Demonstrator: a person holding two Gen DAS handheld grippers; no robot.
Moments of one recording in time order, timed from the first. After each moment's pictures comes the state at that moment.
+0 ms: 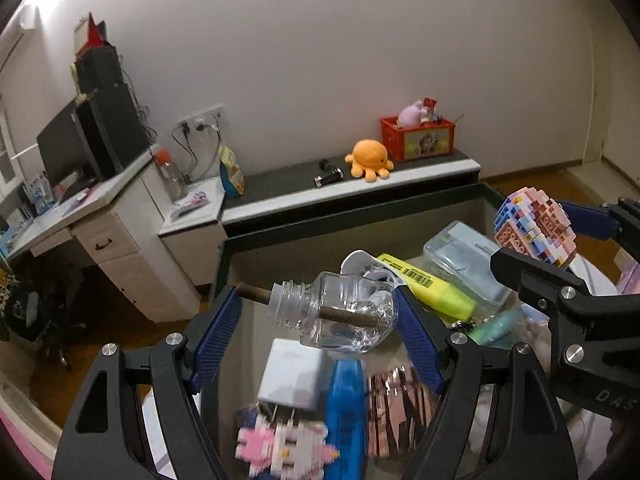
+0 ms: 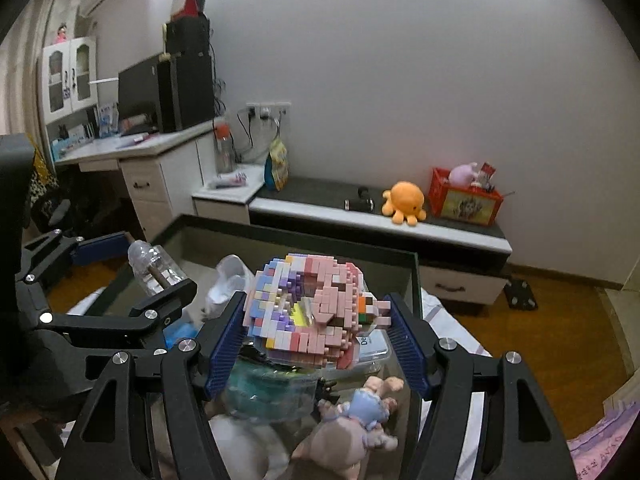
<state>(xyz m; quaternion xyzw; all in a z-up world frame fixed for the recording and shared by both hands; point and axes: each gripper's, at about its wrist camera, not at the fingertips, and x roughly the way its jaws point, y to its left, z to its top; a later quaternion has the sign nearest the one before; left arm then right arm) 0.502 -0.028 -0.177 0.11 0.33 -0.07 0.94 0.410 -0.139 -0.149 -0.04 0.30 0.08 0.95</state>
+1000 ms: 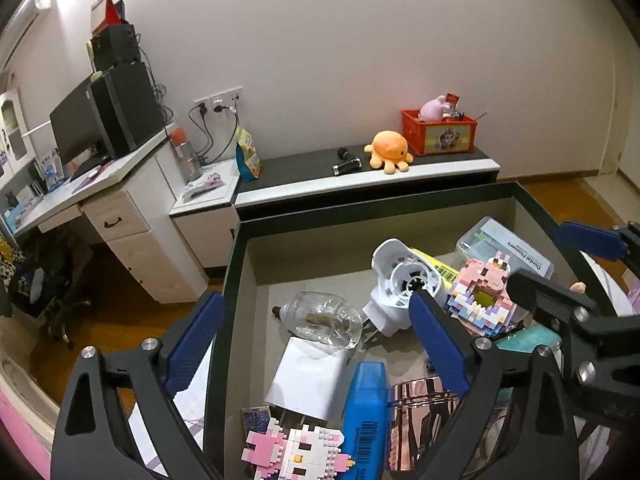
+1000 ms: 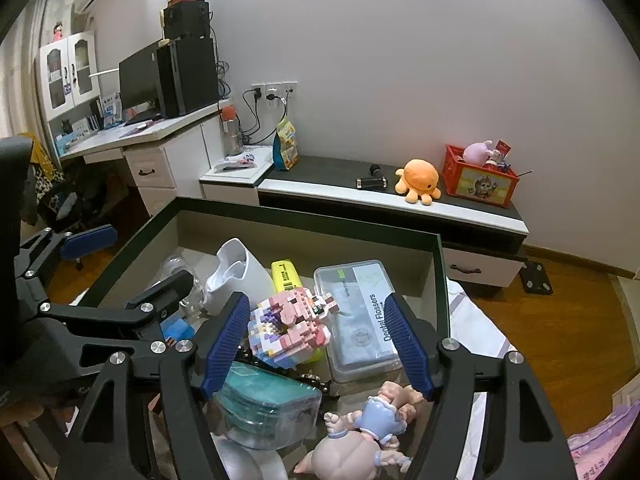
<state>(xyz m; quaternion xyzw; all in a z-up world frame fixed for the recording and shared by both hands) 0.509 -0.012 -0.183 0.09 0.34 -0.03 0.94 0.435 -0.146 -0.161 -0.02 0.33 0.10 0.94</state>
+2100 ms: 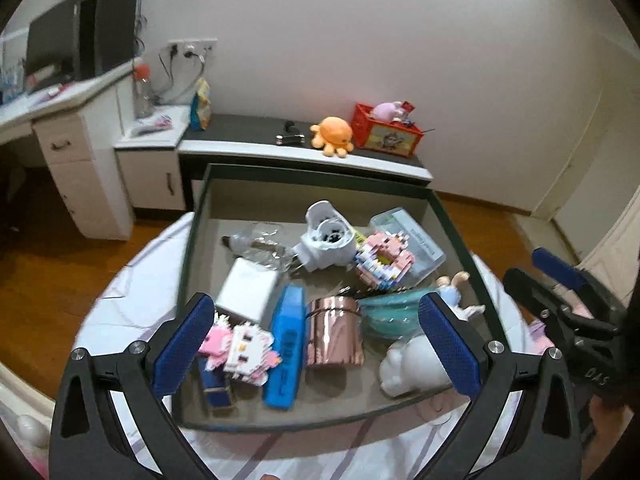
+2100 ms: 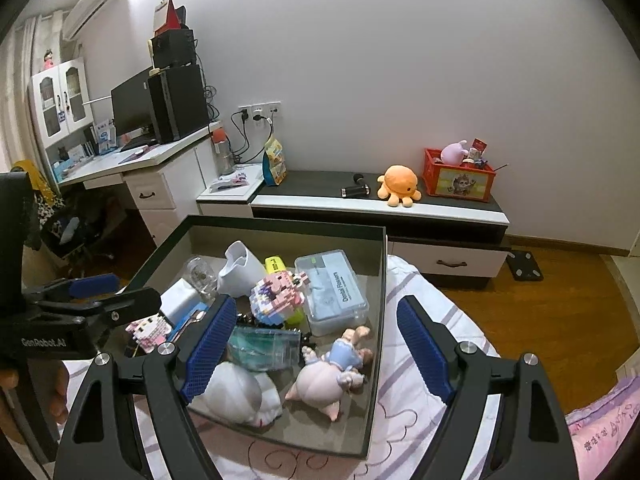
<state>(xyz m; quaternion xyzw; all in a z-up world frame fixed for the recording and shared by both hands) 0.451 0.012 -0.154 -0.06 0.40 -0.13 0.91 0.368 -0.176 -0.124 0.01 0.32 0.09 0.94</state>
